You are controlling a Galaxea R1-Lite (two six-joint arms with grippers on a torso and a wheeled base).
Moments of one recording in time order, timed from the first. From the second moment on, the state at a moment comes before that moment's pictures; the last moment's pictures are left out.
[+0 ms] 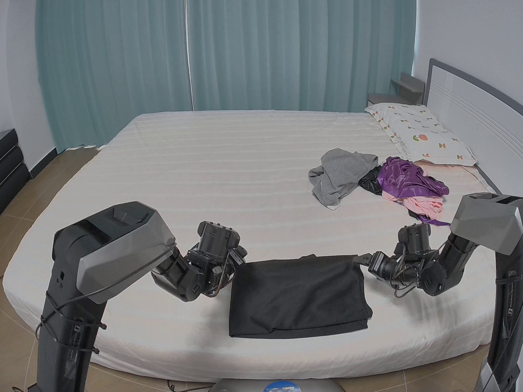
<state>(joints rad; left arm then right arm) -0.48 2.50 -1.23 -0.56 0.22 -1.03 0.18 2.38 -0.81 -0.85 0.15 0.70</state>
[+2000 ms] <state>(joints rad) -0.43 2.31 -0.90 -0.69 0.11 -1.11 0.24 2.26 -0.29 -1.11 0.22 0.55</state>
